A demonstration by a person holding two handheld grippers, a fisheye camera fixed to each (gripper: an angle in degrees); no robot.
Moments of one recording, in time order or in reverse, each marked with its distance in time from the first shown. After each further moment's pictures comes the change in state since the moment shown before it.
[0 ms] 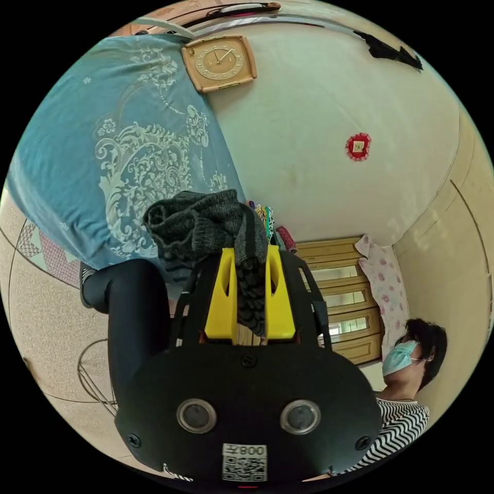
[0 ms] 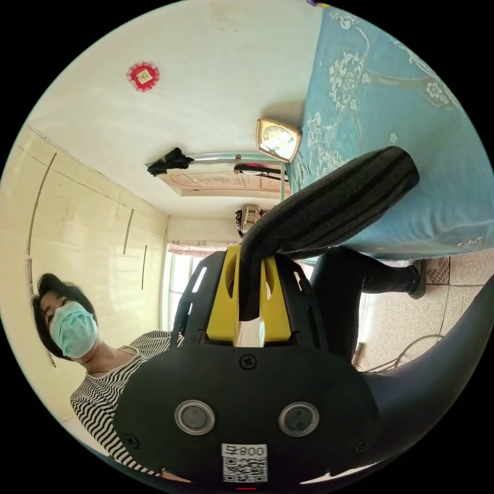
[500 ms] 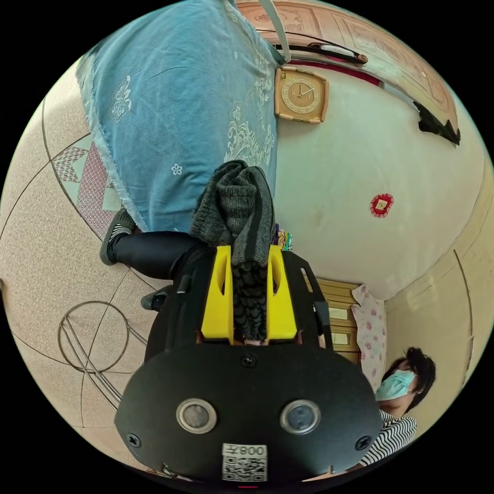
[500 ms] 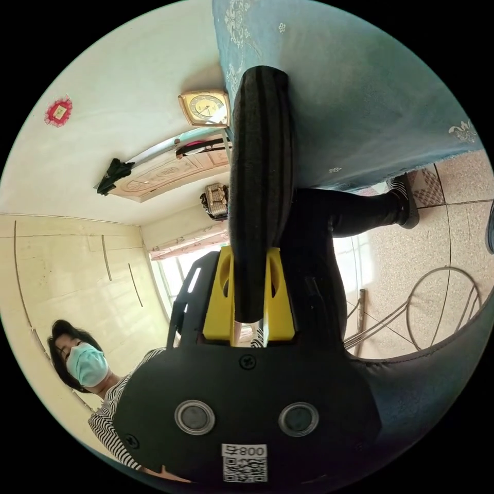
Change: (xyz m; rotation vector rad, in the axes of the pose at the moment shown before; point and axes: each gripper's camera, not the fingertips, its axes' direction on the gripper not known) left arm -0.299 0.254 -0.053 0.132 0.014 -0.309; right arm 0.067 -0.001 0.123 -0.140 0.082 0.311
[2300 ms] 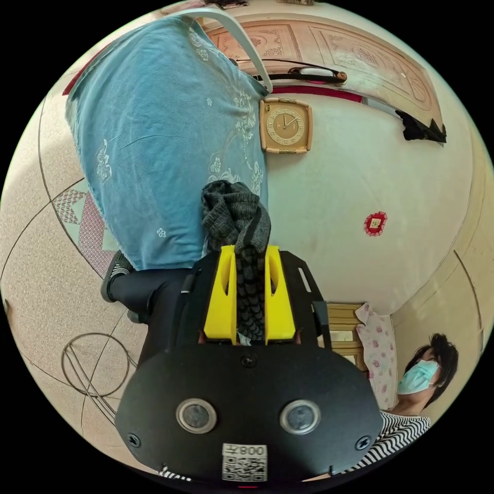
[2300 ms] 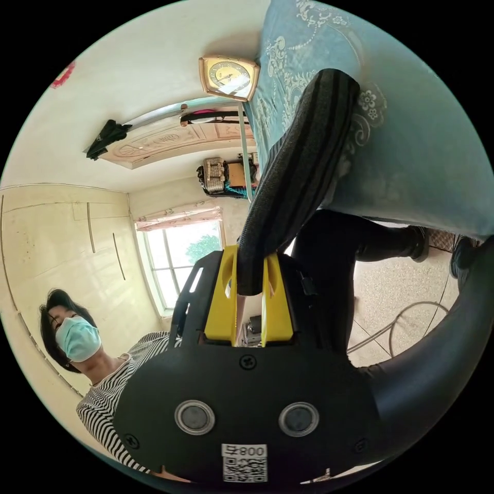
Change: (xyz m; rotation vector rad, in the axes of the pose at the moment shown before) left arm -0.403 0.195 0.047 0.168 -0.008 0.043; right arm -0.250 -0.082 0.172 -0.150 0.099 -0.124
